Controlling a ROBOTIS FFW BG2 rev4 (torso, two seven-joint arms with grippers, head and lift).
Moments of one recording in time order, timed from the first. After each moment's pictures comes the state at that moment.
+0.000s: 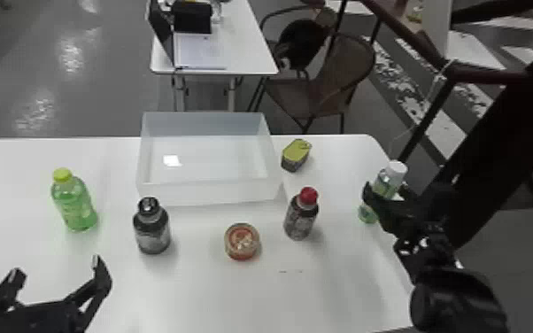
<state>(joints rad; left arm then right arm) 0.52 0.00 -0.06 -1.78 0.08 -0.36 0.11 -0.18 -0.28 -0.08 -0.96 -0.32 -0.27 0.23</state>
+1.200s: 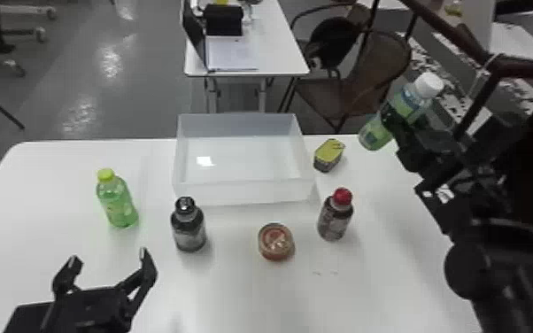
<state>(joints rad) 0.50 0.00 -0.06 -1.77 0.09 -0.34 0.09 -0.11 -0.19 -0.09 -1.60 -0.42 0.00 0.36</state>
